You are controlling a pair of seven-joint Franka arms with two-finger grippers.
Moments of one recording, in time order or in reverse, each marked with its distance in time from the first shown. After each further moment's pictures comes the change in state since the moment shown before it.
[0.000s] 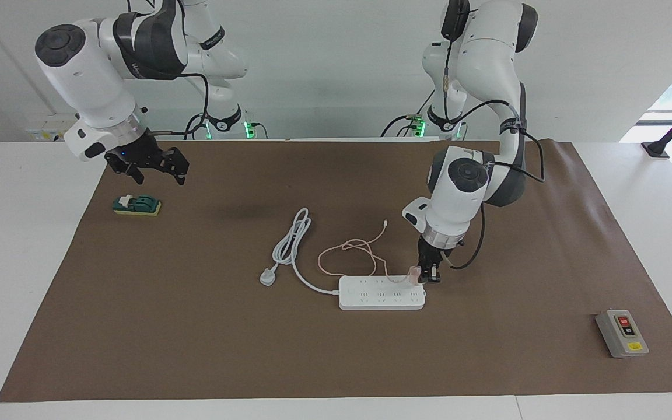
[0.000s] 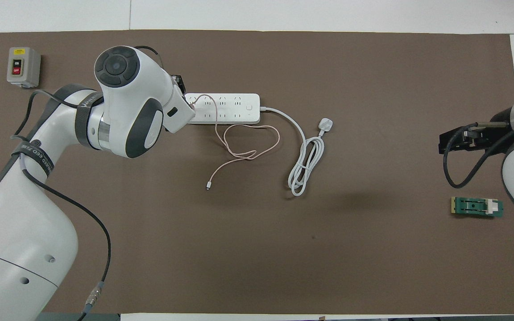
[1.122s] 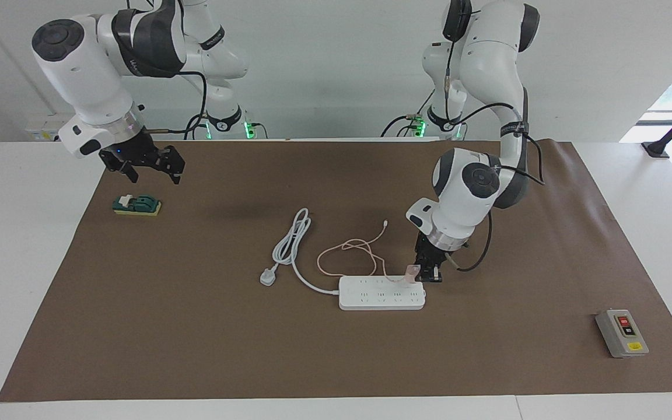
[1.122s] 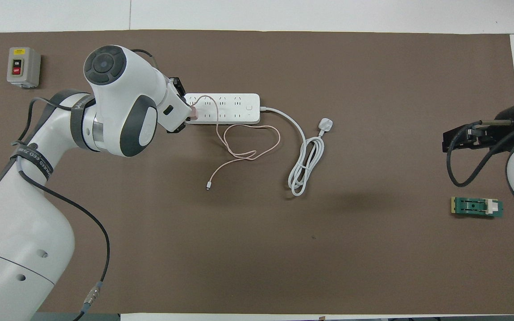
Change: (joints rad) left arm 0.017 0.000 0.001 -0.010 -0.094 0.000 0.000; right arm 0.000 0.004 0.000 0.023 -0.005 -0.016 0.000
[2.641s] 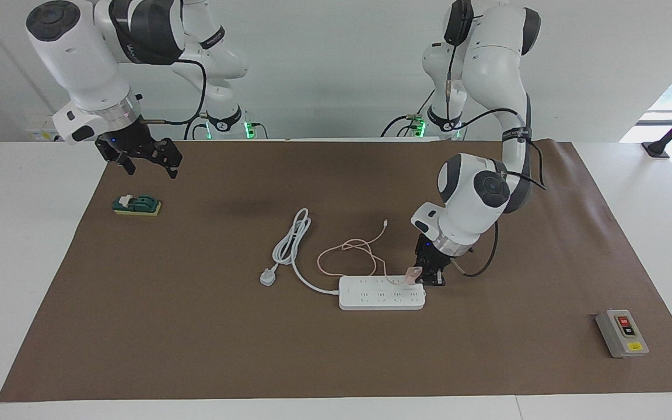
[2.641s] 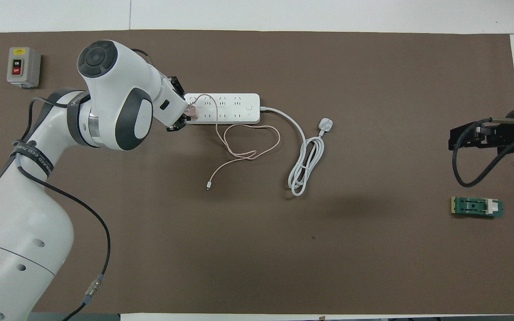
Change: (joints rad) left arm 0.018 0.037 -0.001 0.046 -0.055 -0.043 0.000; right arm 0.000 -0.028 0.000 0.014 0.000 -0.013 0.062
